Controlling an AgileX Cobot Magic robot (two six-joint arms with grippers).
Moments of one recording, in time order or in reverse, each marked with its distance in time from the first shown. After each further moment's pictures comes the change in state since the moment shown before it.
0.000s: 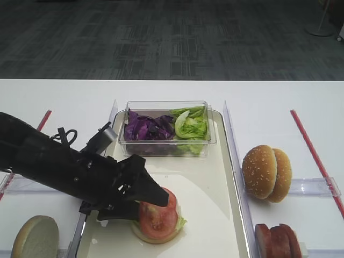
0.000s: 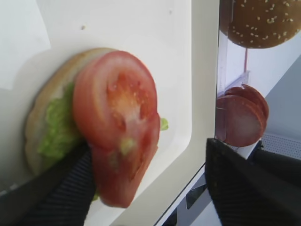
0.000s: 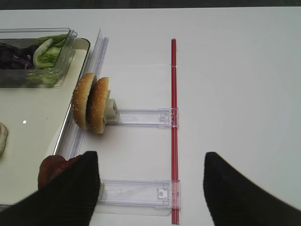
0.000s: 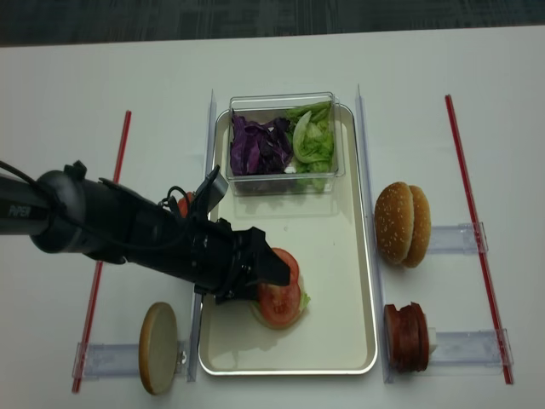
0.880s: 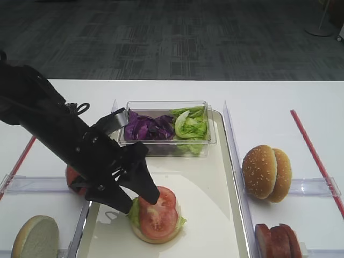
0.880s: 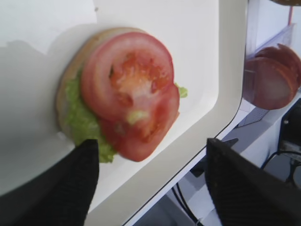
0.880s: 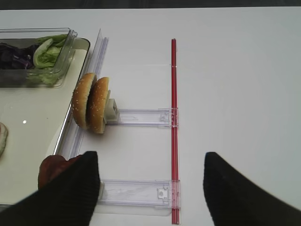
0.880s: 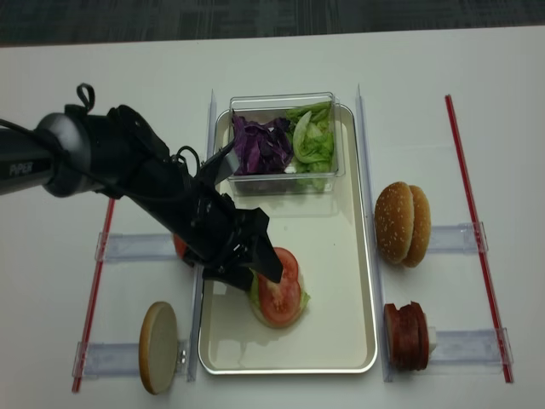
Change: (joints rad) left arm 0.000 0.002 -0.257 0.525 0.118 -0.446; right arm 0.000 0.000 0.000 0.000 0.000 0.000
